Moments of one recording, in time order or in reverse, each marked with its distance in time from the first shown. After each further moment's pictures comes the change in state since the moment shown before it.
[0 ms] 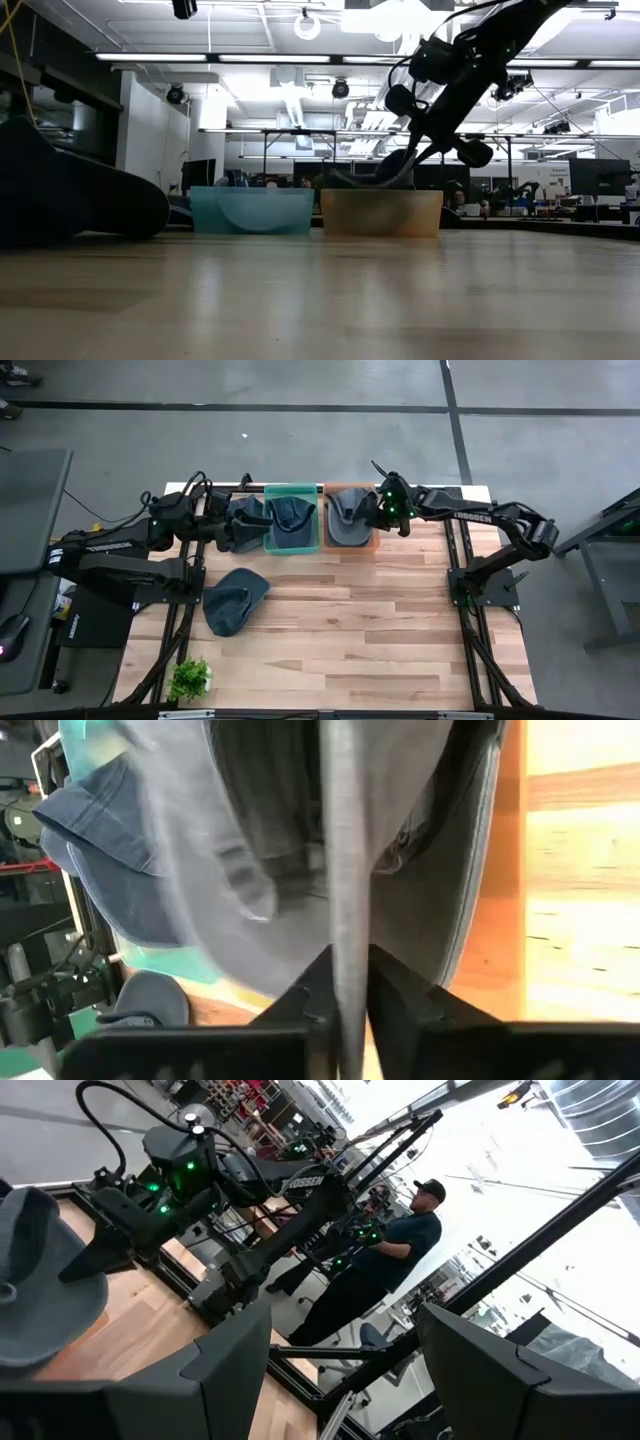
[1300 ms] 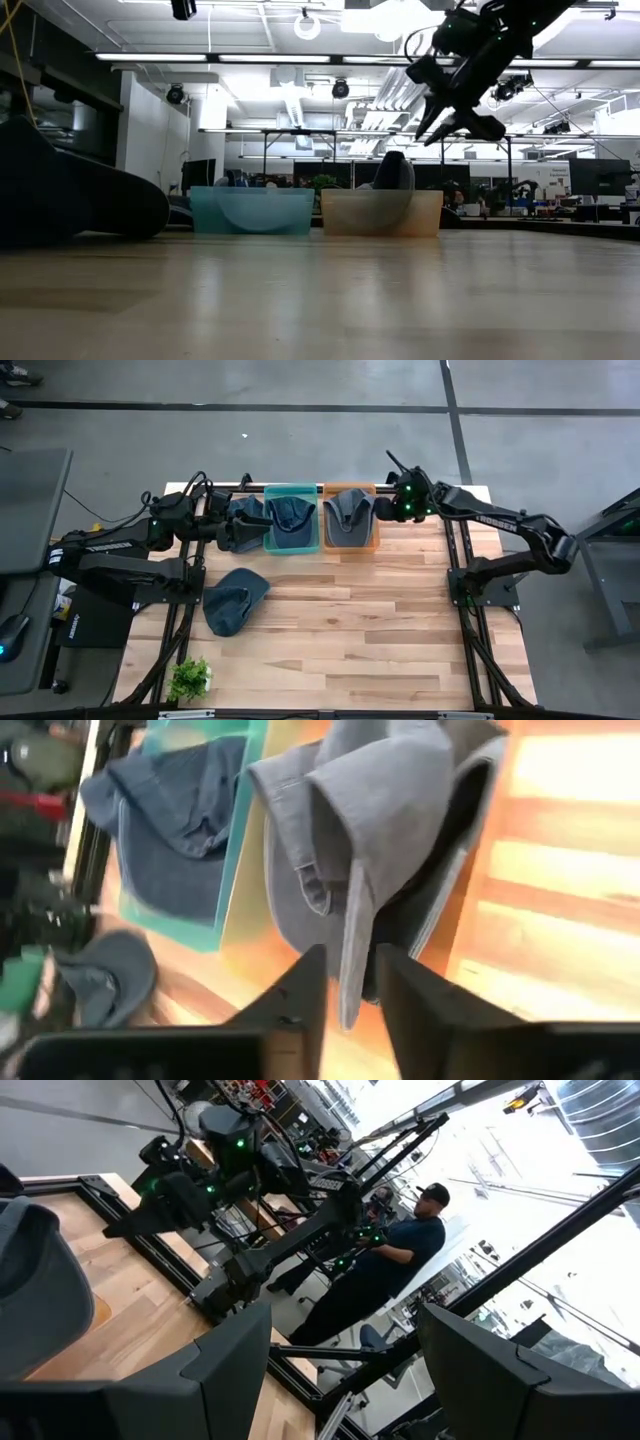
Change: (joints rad) left arm 0.000 0.000 0.000 -0.008 -0.009 -0.022; right arm -0.033 -0.193 0.000 -0.118 0.060 -0.359
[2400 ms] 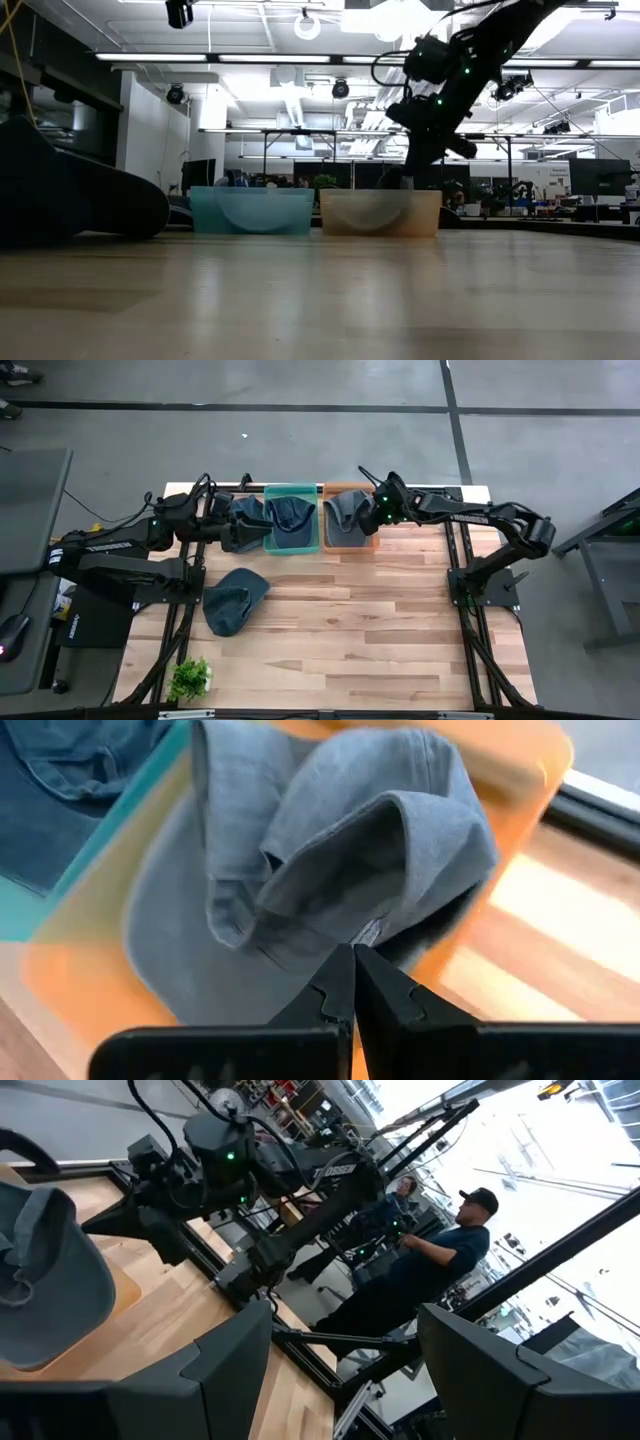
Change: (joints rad) left arm 0.000 0.000 0.001 -0.071 -0.020 0.004; right arm 0.093 0.219 0.000 0.160 0.260 -0.401
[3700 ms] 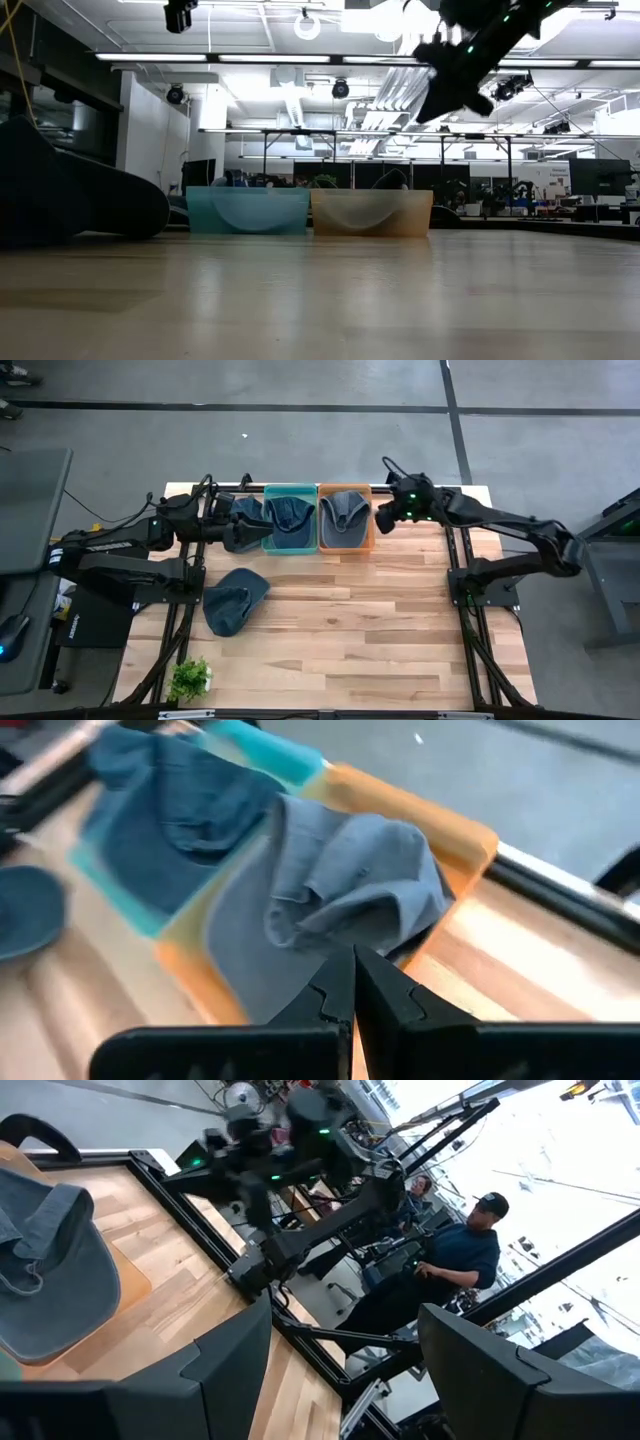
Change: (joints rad) left arm 0.000 0.007 0.000 -0.034 -0.018 -0.023; right arm 0.018 -0.298 -0.001 -0.111 -0.008 -0.058
